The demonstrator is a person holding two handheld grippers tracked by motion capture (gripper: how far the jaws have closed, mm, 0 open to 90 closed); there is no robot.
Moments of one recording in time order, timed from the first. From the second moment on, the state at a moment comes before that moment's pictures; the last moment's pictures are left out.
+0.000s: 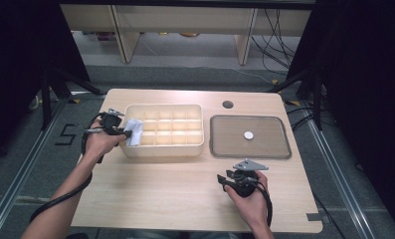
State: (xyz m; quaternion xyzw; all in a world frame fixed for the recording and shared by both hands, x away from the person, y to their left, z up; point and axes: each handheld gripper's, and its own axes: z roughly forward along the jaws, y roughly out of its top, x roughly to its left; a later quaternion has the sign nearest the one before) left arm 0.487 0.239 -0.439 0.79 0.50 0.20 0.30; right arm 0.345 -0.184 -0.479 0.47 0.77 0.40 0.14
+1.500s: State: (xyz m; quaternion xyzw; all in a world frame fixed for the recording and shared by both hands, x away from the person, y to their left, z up) left arm 0.494 0.200 -0.436 0.85 0.46 0.22 0.13; right arm 0.346 -0.179 -0.475 0.47 0.78 0.39 0.13
